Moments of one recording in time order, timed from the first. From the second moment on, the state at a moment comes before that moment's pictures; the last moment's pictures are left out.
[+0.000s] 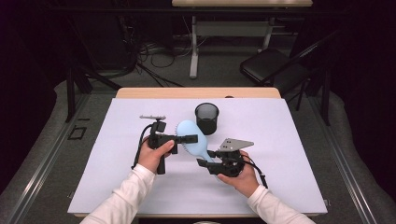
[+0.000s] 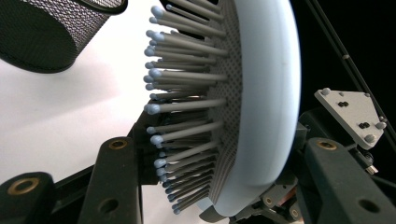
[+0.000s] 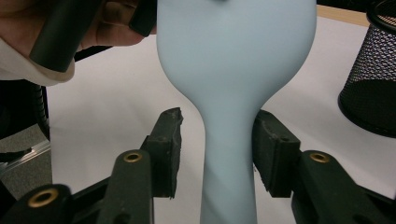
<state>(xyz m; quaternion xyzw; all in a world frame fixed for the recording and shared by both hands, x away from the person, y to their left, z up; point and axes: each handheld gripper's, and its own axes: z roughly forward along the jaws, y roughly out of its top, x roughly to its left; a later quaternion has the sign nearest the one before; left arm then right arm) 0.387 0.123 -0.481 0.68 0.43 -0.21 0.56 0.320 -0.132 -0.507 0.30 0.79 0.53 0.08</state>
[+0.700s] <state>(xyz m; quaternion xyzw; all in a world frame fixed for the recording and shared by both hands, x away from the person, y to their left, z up) 0.387 0.131 -0.477 0.67 0.44 -0.20 0.56 0.320 -0.131 -0.498 0.31 0.79 0.52 0.10</state>
